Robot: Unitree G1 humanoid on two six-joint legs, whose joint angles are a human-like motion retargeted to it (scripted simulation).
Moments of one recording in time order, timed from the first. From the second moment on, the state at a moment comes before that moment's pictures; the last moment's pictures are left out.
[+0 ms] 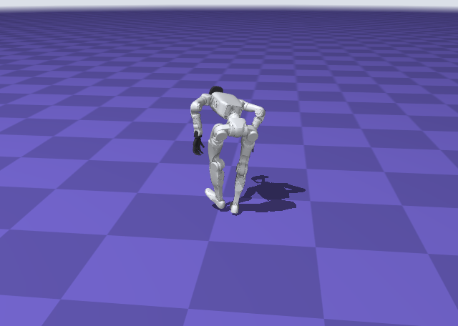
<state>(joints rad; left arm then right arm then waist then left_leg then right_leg) -0.10 0.69 -0.43 0.01 0.25 0.08 0.25 0.11 -0.71 0.06 -0.27 -0.59 0.31 -0.44 0.12 0.04 0.52 -1.27 0.00 0.57 0.28 -0.54 0.05 -1.17 -0.08 -0.33 0.18 0.11 -0.07</state>
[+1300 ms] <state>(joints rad) -0.18 0.39 -0.44 1.05 0.41 -0.04 0.18 -0.12 -0.36 0.18 1.17 -0.65 0.20 -0.23 0.18 -0.01 0.44 -0.08 0.01 0.70 0.13 -0.05 -0.26 -0.17 -0.39 -0.79 0.21 -0.03 0.04</state>
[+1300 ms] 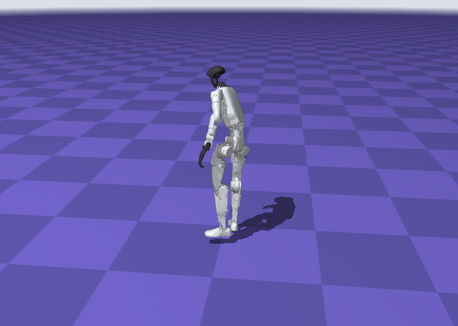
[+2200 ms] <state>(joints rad) 0.01 0.23 0.19 1.50 0.19 0.02 -0.20 0.10 -0.31 0.08 1.14 -0.62 0.11 -0.07 -0.04 -0.10 0.18 0.04 -0.25 0.13 0.13 -0.33 -0.26 -0.23 -0.13 -0.49 0.28 -0.12 0.25</state>
